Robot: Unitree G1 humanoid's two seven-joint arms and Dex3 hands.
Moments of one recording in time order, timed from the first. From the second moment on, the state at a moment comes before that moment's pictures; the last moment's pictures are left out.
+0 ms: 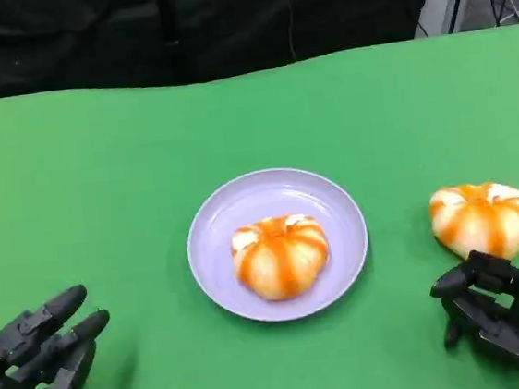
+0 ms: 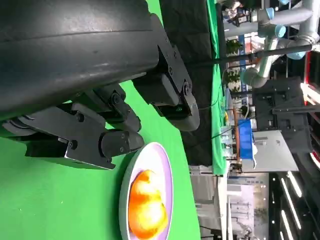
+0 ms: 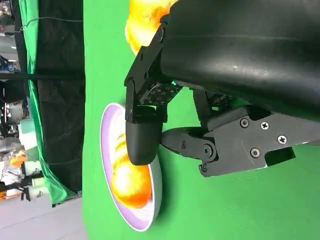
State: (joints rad) left arm -0.03 0.03 0.36 0.75 -0.34 -0.82 -0.56; right arm -0.20 -0.04 -0.18 0.93 0.22 -0.61 0.58
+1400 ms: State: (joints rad) left arm -0.06 0.12 0.26 0.89 -0.03 -1.00 -0.14; right arm -0.20 -0.04 -0.19 0.93 0.22 -0.61 0.58
